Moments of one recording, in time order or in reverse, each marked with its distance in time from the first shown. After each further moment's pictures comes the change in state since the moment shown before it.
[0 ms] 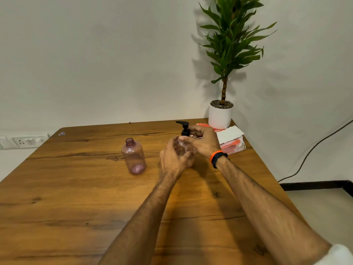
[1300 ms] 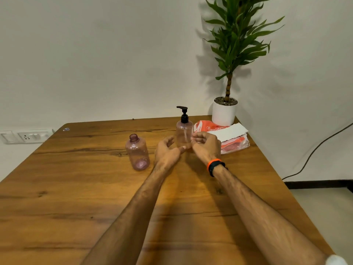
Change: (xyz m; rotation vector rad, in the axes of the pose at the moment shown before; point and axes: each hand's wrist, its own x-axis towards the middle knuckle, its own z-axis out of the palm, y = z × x) left_hand 0.010 0.003 -0.025 -0.244 -0.053 -0.304; right_hand -0.013 0.024 0.020 -0.132 0.214 0.180
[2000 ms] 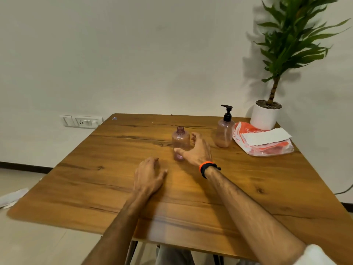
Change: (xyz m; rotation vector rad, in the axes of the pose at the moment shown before) left_hand -0.050 -0.098 -0.175 0.740 0.168 0.156; right_hand -0.073 -0.047 0.114 -0.178 -0.295 -0.161
